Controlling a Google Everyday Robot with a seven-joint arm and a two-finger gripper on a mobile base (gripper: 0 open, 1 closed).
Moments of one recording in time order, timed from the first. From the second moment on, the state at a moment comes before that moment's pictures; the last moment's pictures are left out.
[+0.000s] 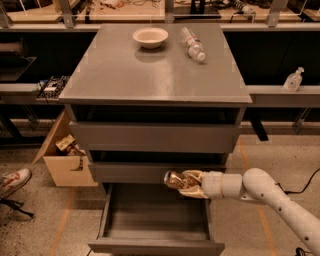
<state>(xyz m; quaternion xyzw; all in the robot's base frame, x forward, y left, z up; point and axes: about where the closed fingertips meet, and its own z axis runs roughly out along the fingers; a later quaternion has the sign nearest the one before) 0.558 -0.105 0.504 -0.57 0.63 0.24 0.47</state>
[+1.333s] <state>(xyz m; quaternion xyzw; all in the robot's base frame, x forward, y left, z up) 0.559 -0.143 0.682 -0.67 0.57 -0.01 0.48</state>
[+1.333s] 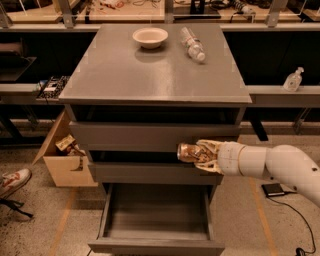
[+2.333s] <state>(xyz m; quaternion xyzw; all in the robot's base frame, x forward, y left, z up) 0.563 -0.170 0.732 -0.69 0.55 -0.05 0.47</state>
